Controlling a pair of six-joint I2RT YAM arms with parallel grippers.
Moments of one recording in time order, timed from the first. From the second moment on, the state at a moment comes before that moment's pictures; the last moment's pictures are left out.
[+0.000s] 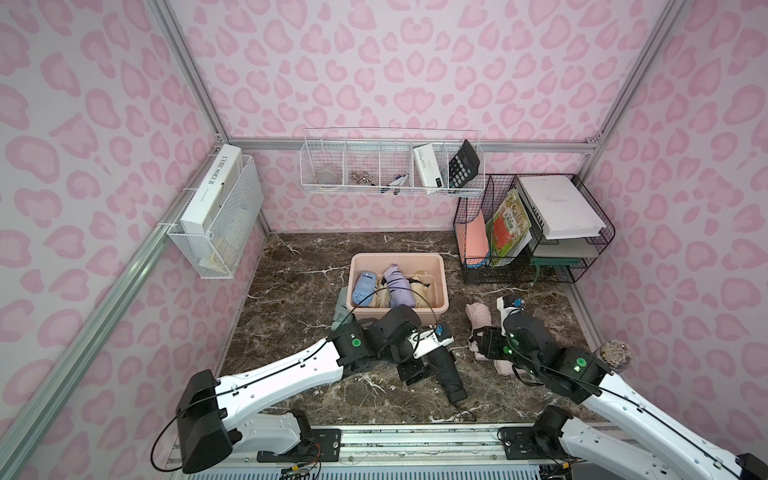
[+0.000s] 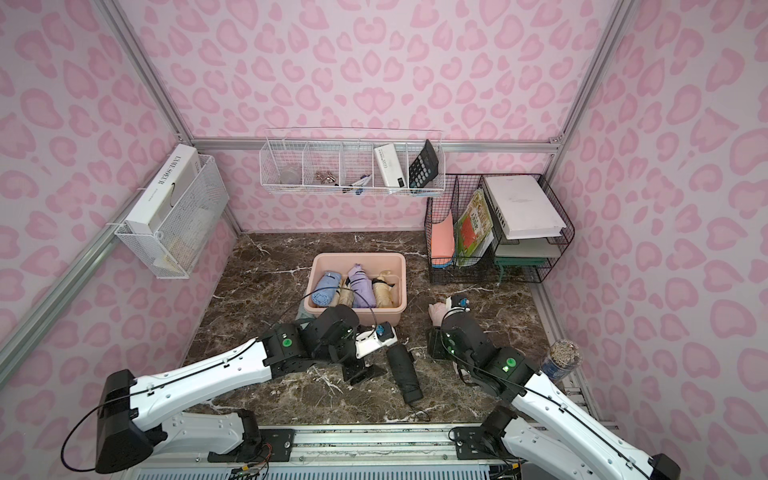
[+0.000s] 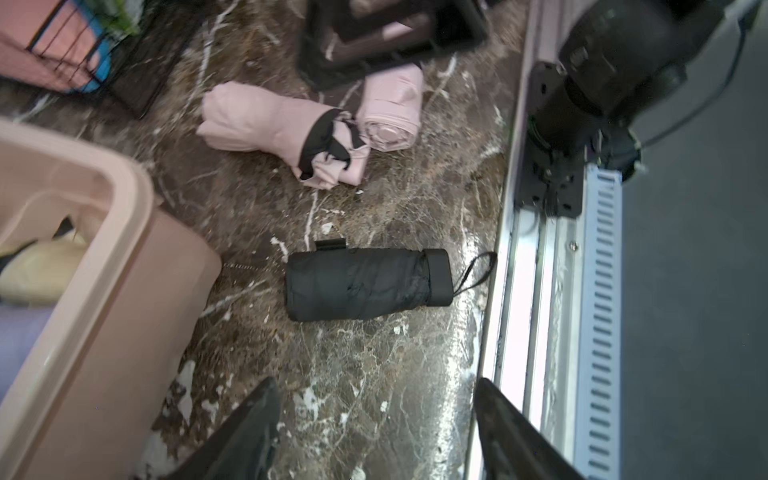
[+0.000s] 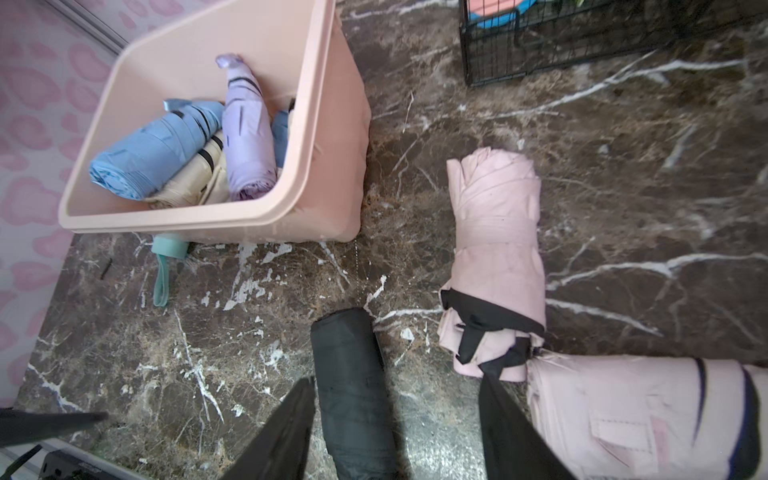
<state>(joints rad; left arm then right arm) -1.04 1.32 1.07 -0.61 0.24 0.30 0.78 0.75 0.74 -0.71 0.21 0.68</state>
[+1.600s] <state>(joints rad) -1.15 2.00 1.42 -0.90 0.07 1.14 0.74 0.63 0.79 -0.80 0.20 0.62</state>
